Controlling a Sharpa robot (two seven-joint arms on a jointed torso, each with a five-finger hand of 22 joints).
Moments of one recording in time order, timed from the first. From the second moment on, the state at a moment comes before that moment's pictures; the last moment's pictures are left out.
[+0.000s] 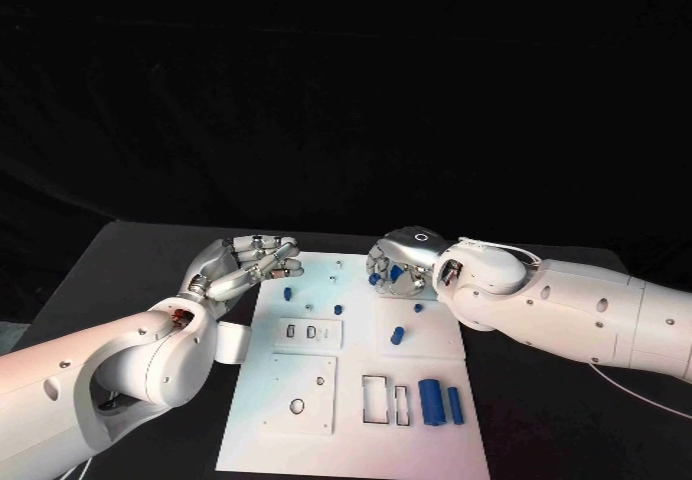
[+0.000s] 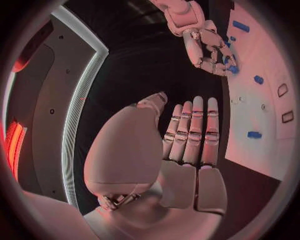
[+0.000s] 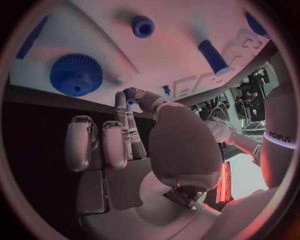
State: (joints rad) left arm 1.12 -0.94 0.07 1.74 -0.09 -0.43 0.44; left_hand 1.49 -0.19 0.33 0.27 0.20 0.91 0.21 0.26 0.16 1.07 0.16 0.11 0.07 1.02 0.11 0.32 0.22 0.18 0.88 0.24 0.30 0.11; right arm 1.32 -0.71 -0.12 1.40 -1.68 -0.33 -0.05; right_hand 1.26 -0.17 0.61 -0.07 0.21 1.05 0.13 0.29 0.32 1.26 0.05 0.15 0.26 1.46 -0.01 1.38 1.22 0.08 1.39 0.09 1.37 1.25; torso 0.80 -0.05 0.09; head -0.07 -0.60
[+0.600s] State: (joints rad) left arm 1.12 -0.94 0.07 1.74 -0.09 -0.43 0.43; left_hand 1.49 -0.19 0.34 0.27 0.20 0.91 0.21 0.26 0.16 1.07 0.16 0.11 0.07 1.02 0.11 0.31 0.22 0.18 0.88 0.24 0.30 0.11; right arm 1.33 -0.60 -0.11 1.30 -1.67 -0.45 -0.09; right_hand 1.25 -0.16 0.61 -0.07 0.20 1.05 0.13 0.29 0.32 1.26 0.05 0.15 0.26 1.46 -0.01 1.38 1.22 0.08 1.39 0.09 1.37 1.26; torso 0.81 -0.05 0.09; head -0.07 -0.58
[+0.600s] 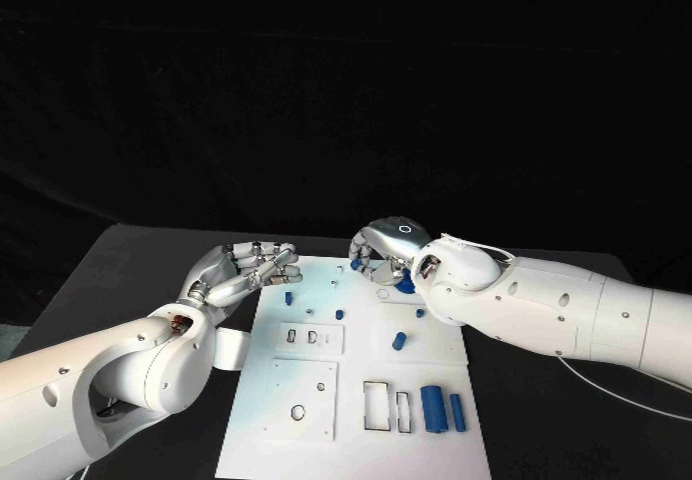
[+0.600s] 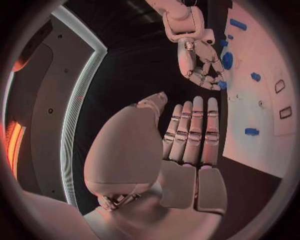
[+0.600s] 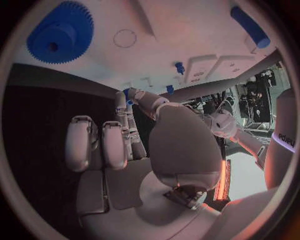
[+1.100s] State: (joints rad) left arm 1.12 -0.93 0.07 1.74 -0.09 -0.43 0.43; left_hand 1.49 -0.19 0.34 0.27 0.20 0.91 0.22 0.26 0.16 1.07 0.16 0.11 0.07 1.02 0.11 0.31 0.23 0.18 0.88 0.24 0.30 0.11; right arm 1.33 -0.54 -0.11 1.24 -1.65 -0.48 -0.11; right_hand 1.25 -0.16 0.62 -0.06 0.20 1.04 0.13 0.29 0.32 1.26 0.06 0.15 0.27 1.46 -0.01 1.38 1.22 0.08 1.39 0.09 1.37 1.25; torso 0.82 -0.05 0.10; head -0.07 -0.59
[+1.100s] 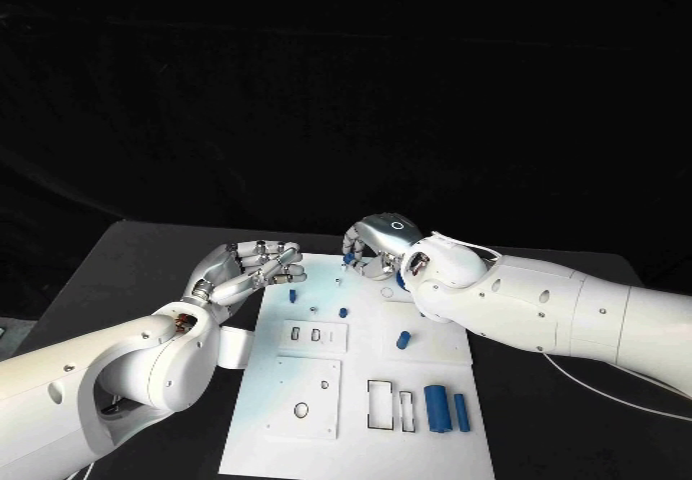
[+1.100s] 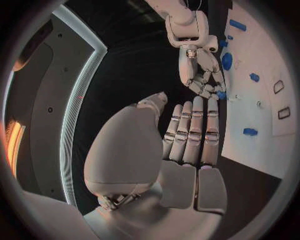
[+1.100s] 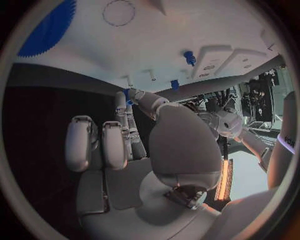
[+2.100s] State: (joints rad) left arm 1.12 -0.93 0.07 1.74 -0.09 -0.42 0.43; left_hand 1.49 -0.19 0.34 0.27 0.20 0.91 0.22 0.26 0.16 1.07 0.16 0.11 0.07 1.02 0.11 0.31 0.23 0.18 0.88 0.24 0.30 0.11; right arm 1.31 -0.50 -0.12 1.20 -1.63 -0.45 -0.11; right_hand 1.24 -0.16 0.62 -0.06 0.19 1.03 0.13 0.29 0.33 1.25 0.06 0.14 0.27 1.46 -0.01 1.38 1.22 0.08 1.39 0.09 1.37 1.25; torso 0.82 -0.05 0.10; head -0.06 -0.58
